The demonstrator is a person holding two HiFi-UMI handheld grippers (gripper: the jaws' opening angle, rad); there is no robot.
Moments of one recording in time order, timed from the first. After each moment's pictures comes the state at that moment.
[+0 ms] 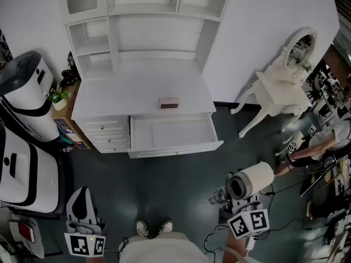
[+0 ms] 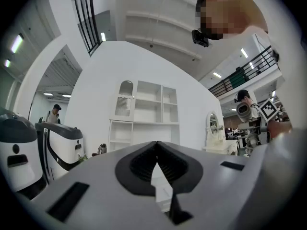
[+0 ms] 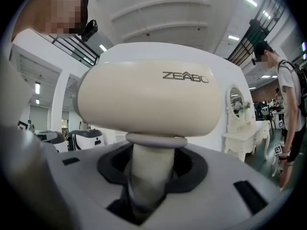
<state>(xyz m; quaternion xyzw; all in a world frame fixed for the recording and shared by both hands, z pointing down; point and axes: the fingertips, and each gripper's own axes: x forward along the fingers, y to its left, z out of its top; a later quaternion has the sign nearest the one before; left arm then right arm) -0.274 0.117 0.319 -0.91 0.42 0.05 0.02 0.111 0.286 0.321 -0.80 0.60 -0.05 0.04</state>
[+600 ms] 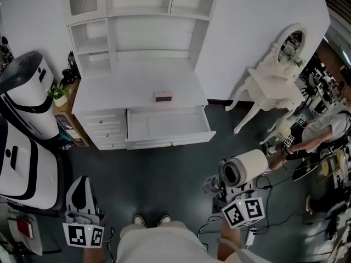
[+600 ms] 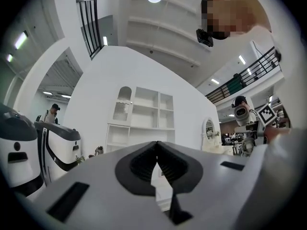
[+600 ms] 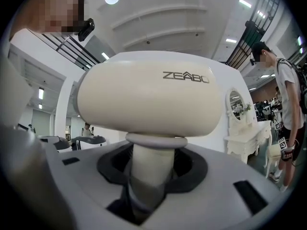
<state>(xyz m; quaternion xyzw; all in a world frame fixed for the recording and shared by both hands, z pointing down) -0.292 0.178 0.305 -0.91 0.40 0.07 0.02 0.077 0.336 0.302 -0.79 0.61 -0.03 0.07</state>
